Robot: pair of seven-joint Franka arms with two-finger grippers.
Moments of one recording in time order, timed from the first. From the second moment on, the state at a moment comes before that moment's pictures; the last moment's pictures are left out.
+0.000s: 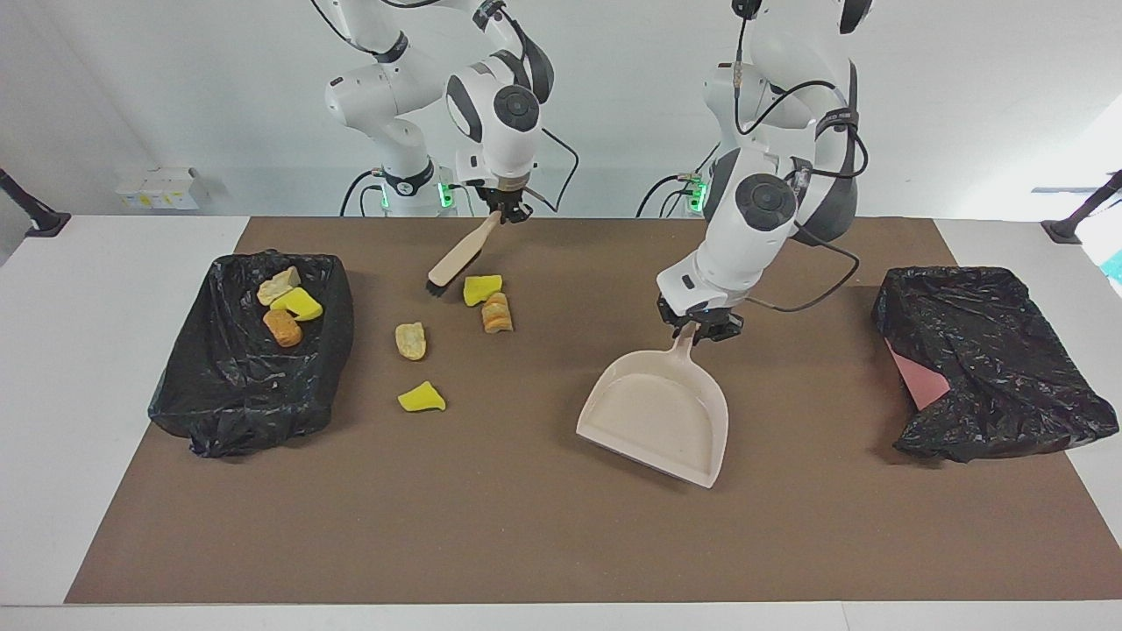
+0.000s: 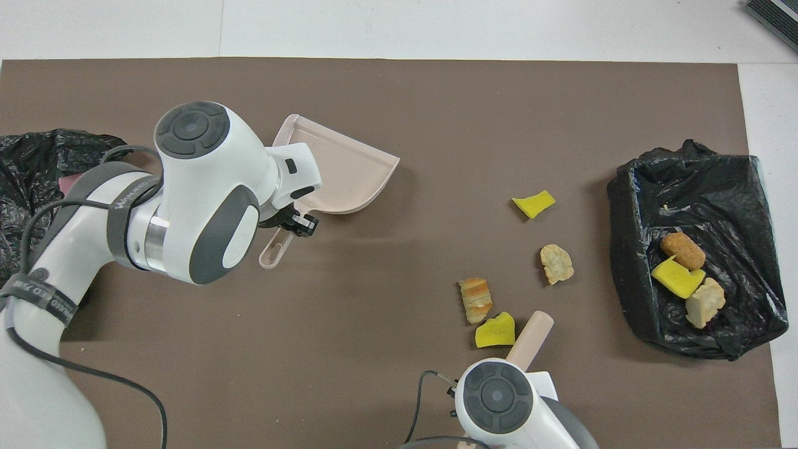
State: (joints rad) left arm -0.44 0.23 0.03 -1.77 -0.10 1.90 0.17; right arm 0.54 -0.25 0.19 -2.50 0.17 1.94 1.29
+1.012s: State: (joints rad) left arm -0.41 0.03 0.02 -2.06 0.07 1.96 0.92; right arm 0.38 0.11 0.17 -2.13 0.11 2.02 0.92
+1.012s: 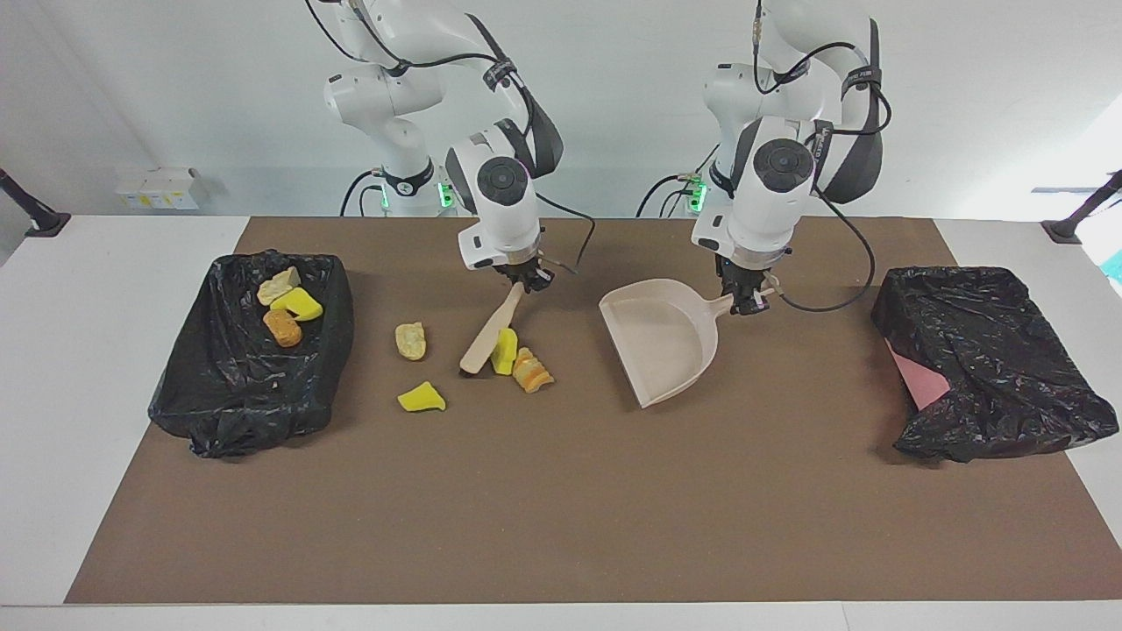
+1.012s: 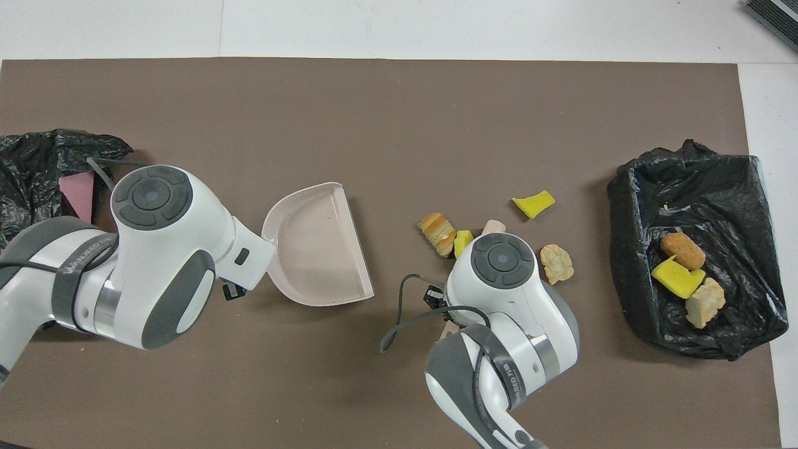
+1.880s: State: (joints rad) left arm -0.50 0.13 0.01 -2.07 0.07 2.07 0.82; right arm 0.31 0.13 0.17 -2.09 0.01 1.96 0.19
